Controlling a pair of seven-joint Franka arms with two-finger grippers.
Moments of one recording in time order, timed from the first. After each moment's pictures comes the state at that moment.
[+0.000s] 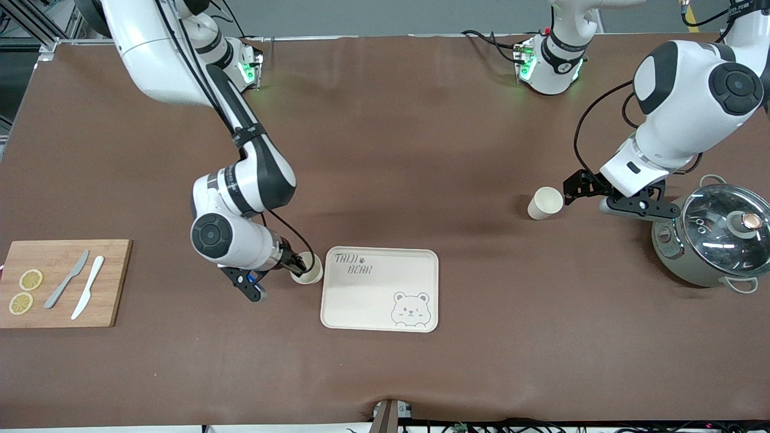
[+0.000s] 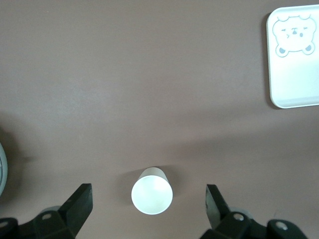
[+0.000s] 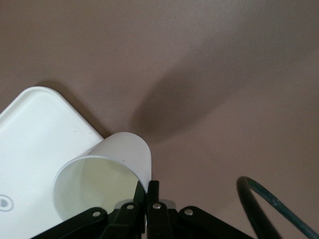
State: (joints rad) left arm -0.04 0.00 -0.14 -2.02 -0.08 2.10 0.01; right arm 0.36 0.67 0.01 -1.44 0.19 2.03 0.98
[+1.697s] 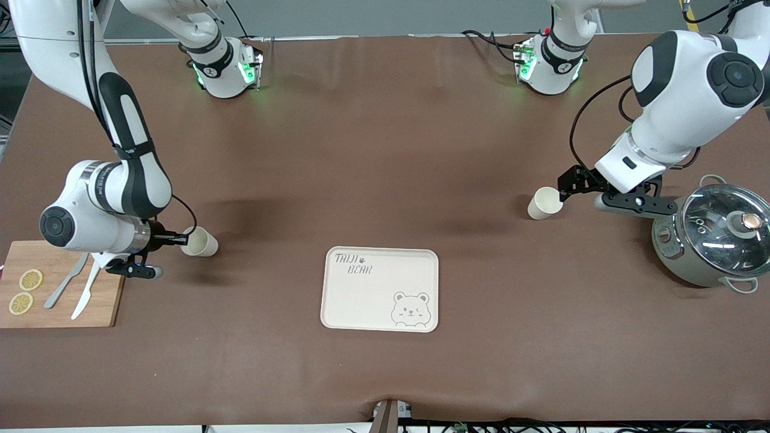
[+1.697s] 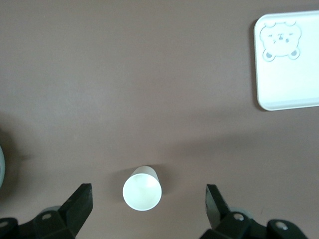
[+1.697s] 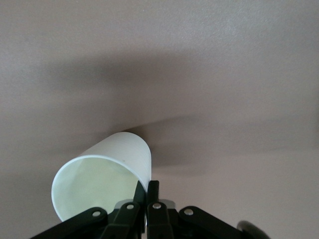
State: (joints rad) left arm -0.04 0.00 -0.16 -1.96 -0.08 2.05 -0.02; right arm 0.11 0.47 -0.19 -1.89 0.18 2.14 -0.06
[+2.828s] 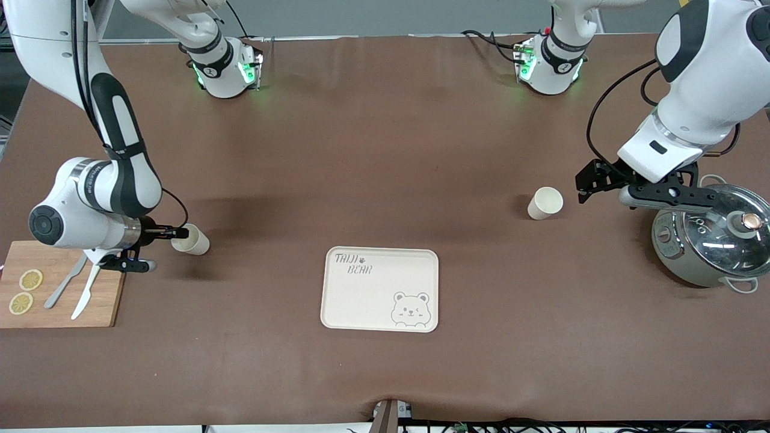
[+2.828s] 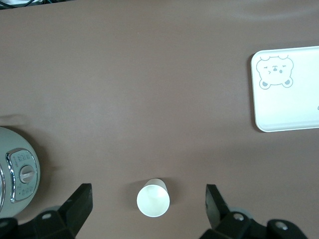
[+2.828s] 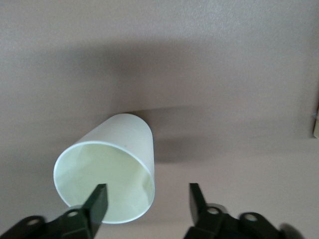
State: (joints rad) left arm -0.05 0.02 -0.16 -1.78 0.00 1.95 -0.08; right arm 0.11 0.46 -0.22 -1.90 0.18 2.07 -0.13
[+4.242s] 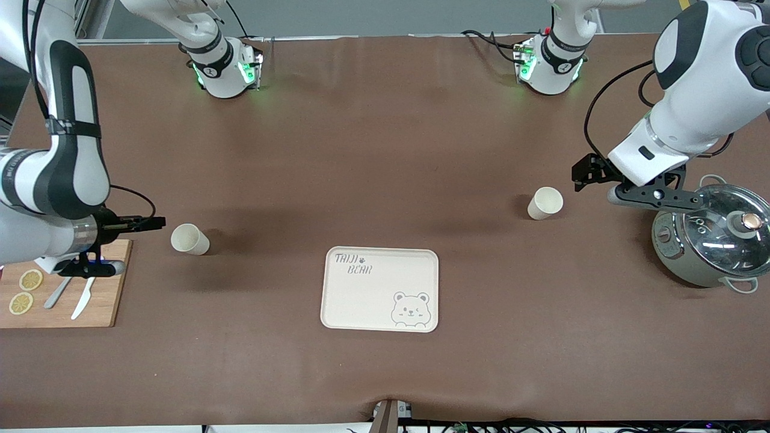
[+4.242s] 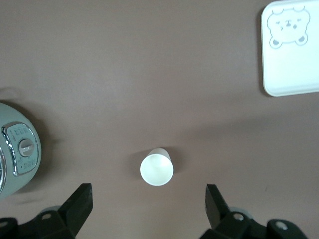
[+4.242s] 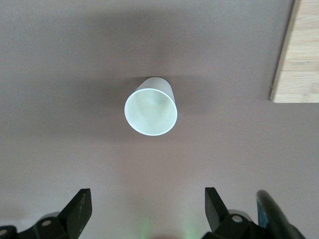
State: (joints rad) left arm -0.05 0.04 -0.17 -1.76 0.00 1.79 -0.04; right arm 0.10 0.47 -0.23 -1.47 0.15 1.51 -0.13
